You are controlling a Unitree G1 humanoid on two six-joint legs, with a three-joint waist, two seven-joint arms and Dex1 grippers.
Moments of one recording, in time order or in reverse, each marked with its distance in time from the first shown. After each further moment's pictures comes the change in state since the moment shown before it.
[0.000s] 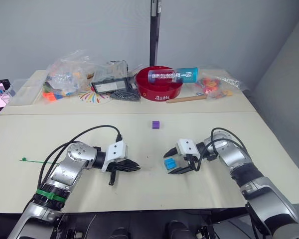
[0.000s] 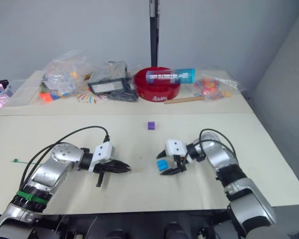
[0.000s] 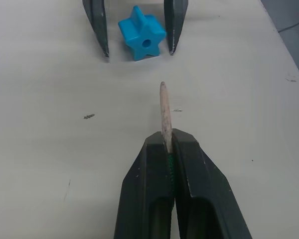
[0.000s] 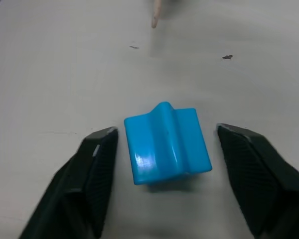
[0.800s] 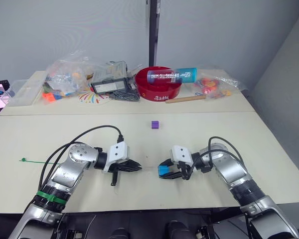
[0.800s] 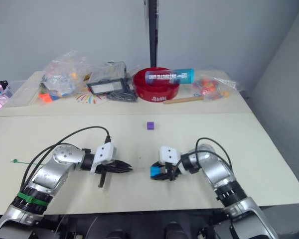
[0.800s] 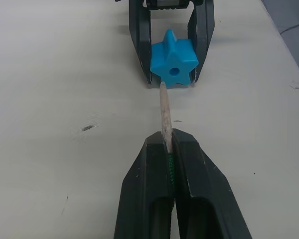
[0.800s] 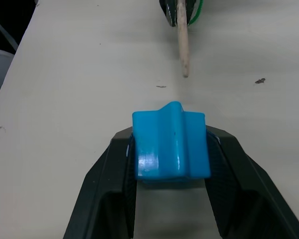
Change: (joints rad) left arm 0.013 -0.011 -0.024 -0.031 0.007 -0.002 0.043; right arm 0.221 0.011 -0.037 -0.437 -0.002 0.379 -0.150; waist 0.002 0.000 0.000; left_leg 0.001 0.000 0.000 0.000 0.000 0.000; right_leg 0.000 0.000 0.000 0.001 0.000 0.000
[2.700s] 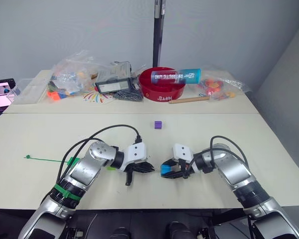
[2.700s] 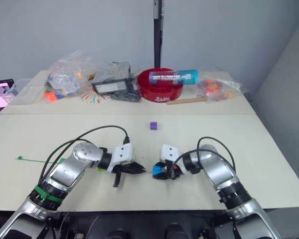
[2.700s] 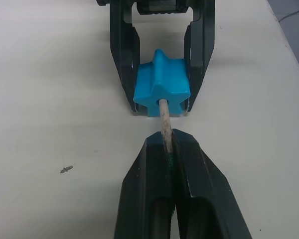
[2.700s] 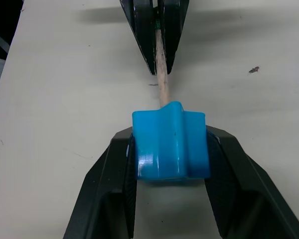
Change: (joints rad) left arm -0.100 -0.088 -0.127 -0.089 0.073 0.221 0.064; right arm 0.013 -0.011 -0.007 -0.086 0.002 0.177 -0.042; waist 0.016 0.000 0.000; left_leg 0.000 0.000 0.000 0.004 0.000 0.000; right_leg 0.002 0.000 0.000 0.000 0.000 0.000
